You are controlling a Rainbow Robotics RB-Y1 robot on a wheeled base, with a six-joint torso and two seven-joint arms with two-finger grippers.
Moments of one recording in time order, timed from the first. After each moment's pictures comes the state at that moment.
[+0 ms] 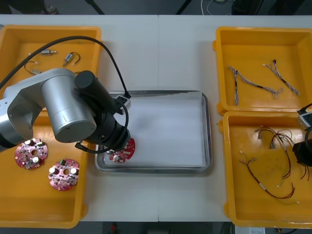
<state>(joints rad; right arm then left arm) 0.01 -0.74 -0.18 -1.79 -0.72 1.36 1.84 -0.73 0.84 -0.83 -1.97 0.86 1.40 -0.94</state>
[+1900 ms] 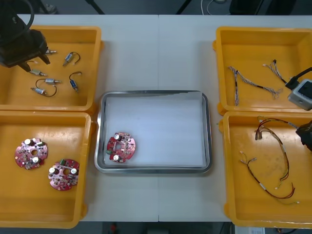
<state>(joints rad) -0.14 -0.85 -0.29 -2.47 -0.99 1.92 1.77 -0.99 0.81 -0.17 -1.20 0.79 1.73 -0.88</state>
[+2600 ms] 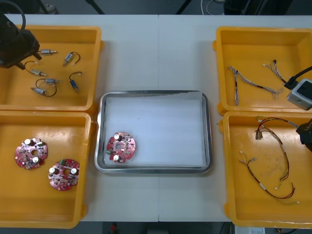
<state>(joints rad) -0.15 -0.85 -0.27 -2.48 -0.96 1.92 1.77 -1.01 0.81 -0.17 -0.97 0.74 1.48 -0.88</state>
